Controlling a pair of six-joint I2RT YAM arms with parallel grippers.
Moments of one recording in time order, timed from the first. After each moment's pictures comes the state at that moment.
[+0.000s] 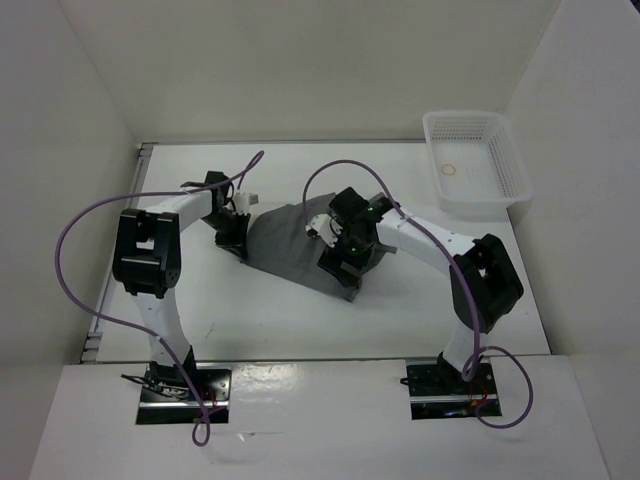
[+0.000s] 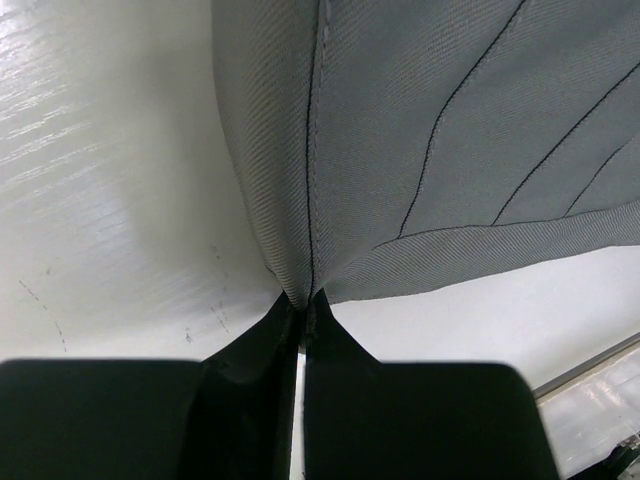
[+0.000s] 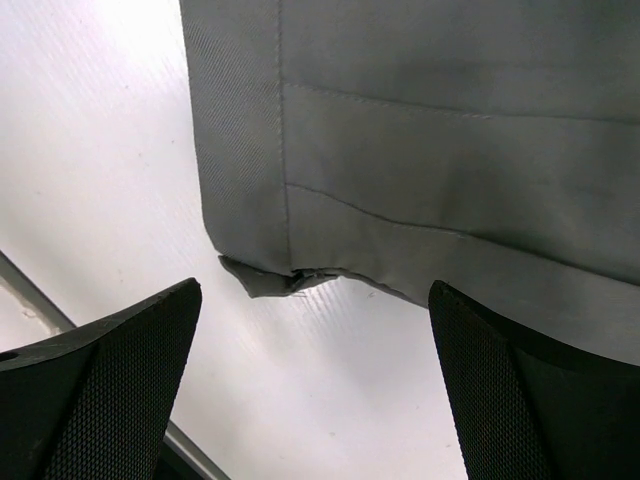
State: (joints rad) left arm -0.09 1.97 1.34 -0.79 0.38 0.13; right arm 0.66 1.72 1.28 -0.83 -0.19 -0.45
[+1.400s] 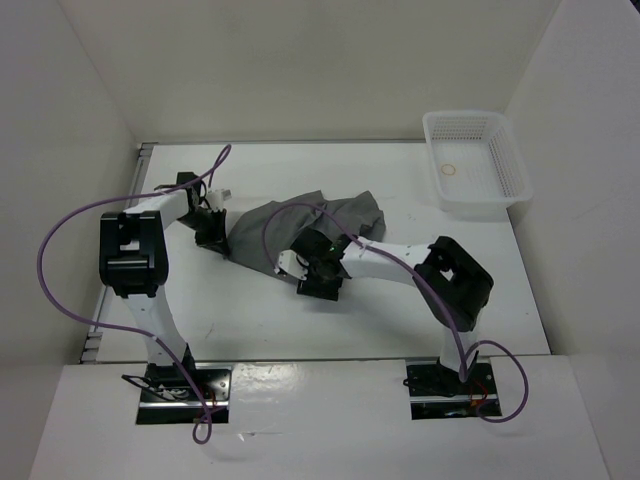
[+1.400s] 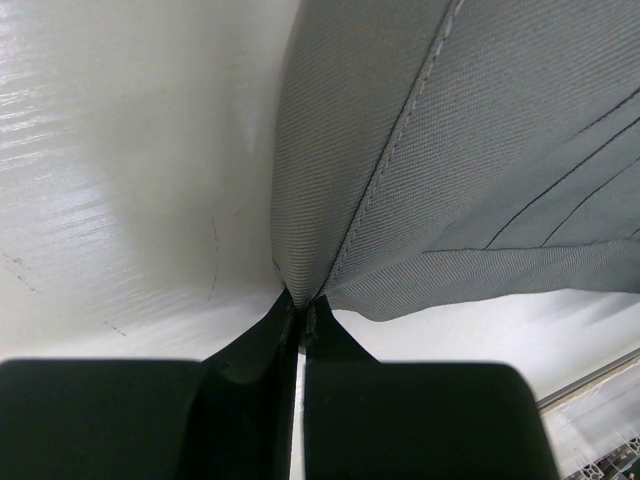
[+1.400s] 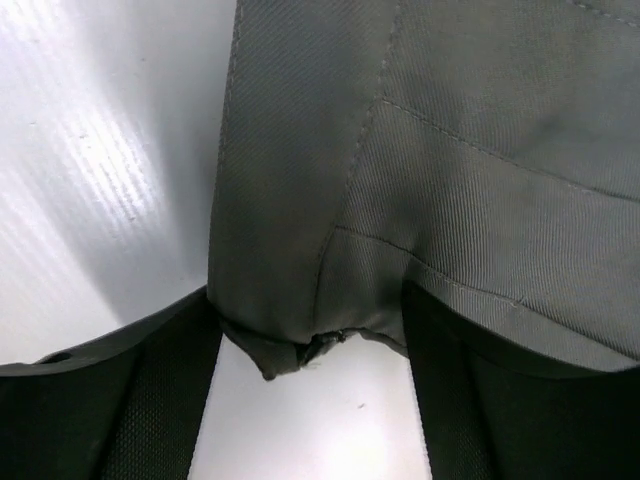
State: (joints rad) left arm 0.07 1.96 1.31 -0.75 0.41 0.10; right arm 0.92 1.83 1.18 -0.56 0.08 -0.51
